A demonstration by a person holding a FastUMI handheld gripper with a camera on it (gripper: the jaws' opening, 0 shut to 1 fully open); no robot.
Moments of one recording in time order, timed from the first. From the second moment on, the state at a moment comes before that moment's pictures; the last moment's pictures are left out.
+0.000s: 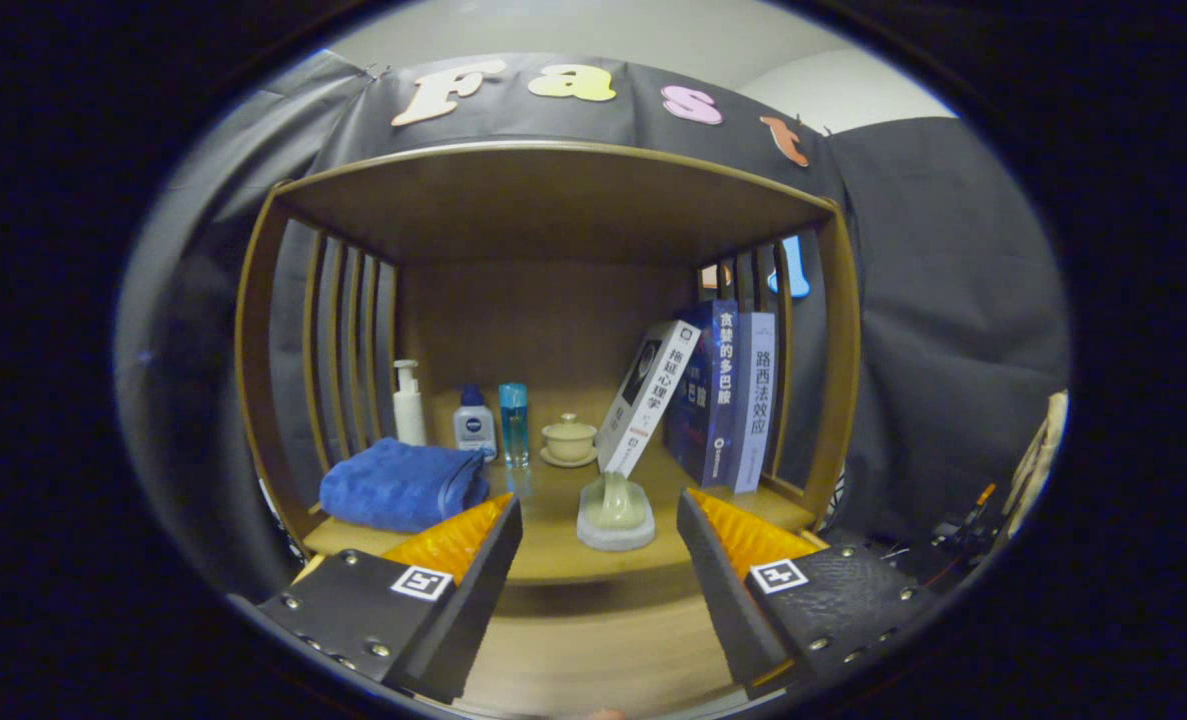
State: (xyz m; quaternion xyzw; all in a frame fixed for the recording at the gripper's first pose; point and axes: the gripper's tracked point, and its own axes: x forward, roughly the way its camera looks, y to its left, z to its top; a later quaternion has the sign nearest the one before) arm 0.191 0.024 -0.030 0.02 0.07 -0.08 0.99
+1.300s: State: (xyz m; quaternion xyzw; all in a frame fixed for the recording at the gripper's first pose) arm 0.065 -0.002 -0.139 0.04 0.14 -0.10 0.98
